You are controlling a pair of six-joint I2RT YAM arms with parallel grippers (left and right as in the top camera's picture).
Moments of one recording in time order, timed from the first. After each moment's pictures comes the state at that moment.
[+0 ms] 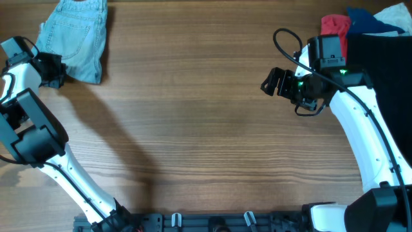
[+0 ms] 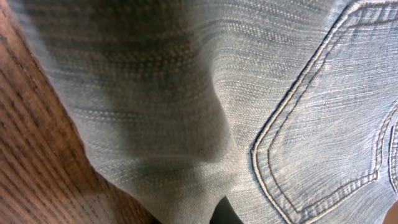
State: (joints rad) left arm 0.53 2.34 1.74 -0.46 0.31 -0.90; right arm 0.09 1.52 1.28 -0.96 -0.28 0.39
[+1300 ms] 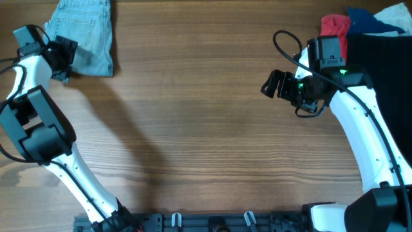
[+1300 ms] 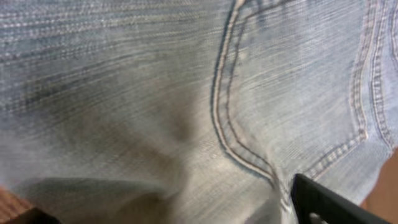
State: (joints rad) left arm 0.45 2.31 1.75 -0.45 0.25 -0.82; right arm 0.09 1.52 1.28 -1.00 -0.28 0.39
